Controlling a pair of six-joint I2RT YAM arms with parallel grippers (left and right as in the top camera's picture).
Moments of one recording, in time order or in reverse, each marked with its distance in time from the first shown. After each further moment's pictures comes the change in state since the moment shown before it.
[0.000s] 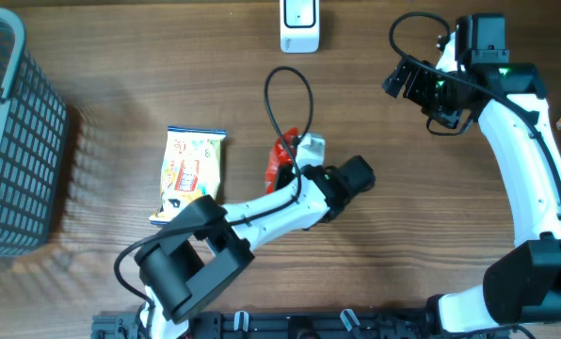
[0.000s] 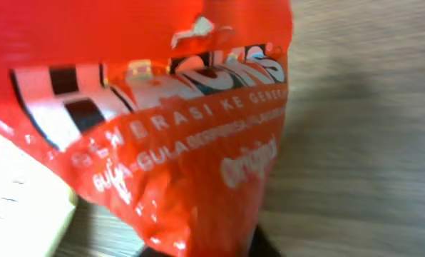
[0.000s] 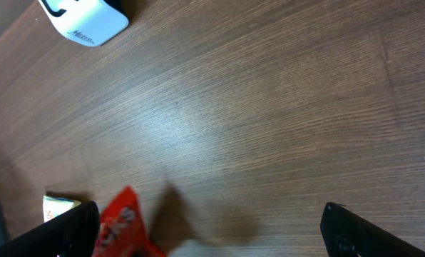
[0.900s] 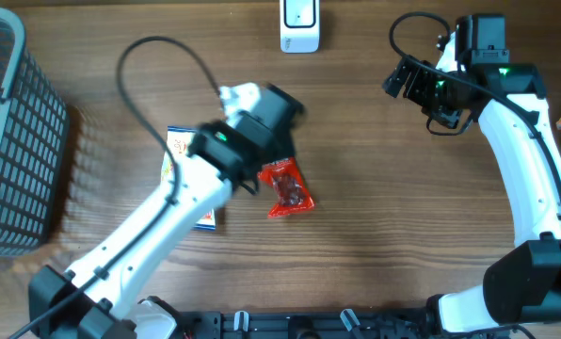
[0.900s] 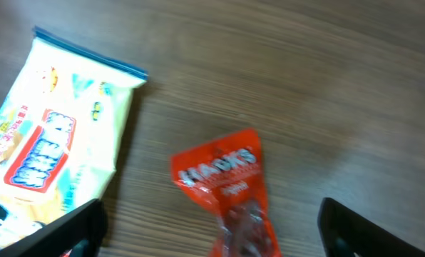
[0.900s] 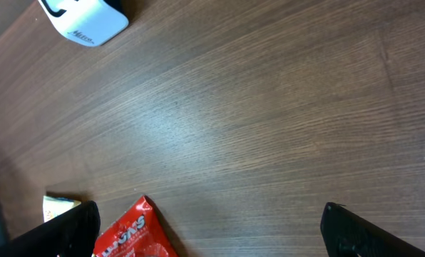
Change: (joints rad) left arm 0.357 -0.422 0.109 -0.225 0.475 -0.029; right arm 0.000 0.000 0.000 0.001 0.000 0.000
